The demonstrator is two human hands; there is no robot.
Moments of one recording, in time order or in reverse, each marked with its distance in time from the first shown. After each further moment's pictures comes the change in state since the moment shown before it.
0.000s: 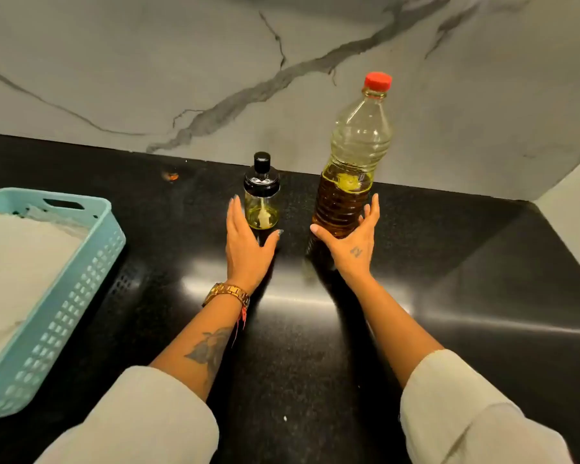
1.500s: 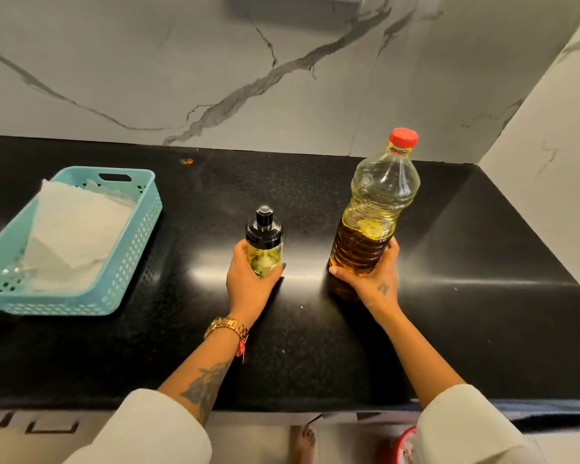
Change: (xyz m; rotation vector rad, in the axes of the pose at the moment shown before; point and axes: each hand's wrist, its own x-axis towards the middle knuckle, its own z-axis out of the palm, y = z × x) left_hand -0.162 -0.009 -0.079 -0.165 -0.060 -0.081; right_hand -0.190 -0.003 -0.090 -0.015 0.027 0.027
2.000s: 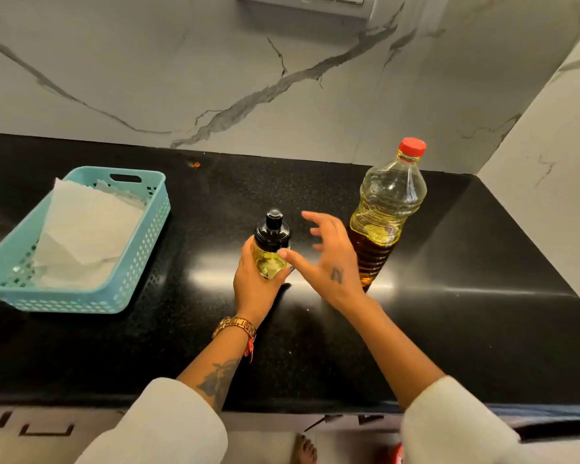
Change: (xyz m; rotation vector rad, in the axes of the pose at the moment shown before) left_hand -0.002 0.002 -0.003 -0.042 -0.030 0.025; right_hand -0.024 -0.090 0.049 -0.260 -0.209 -0.465
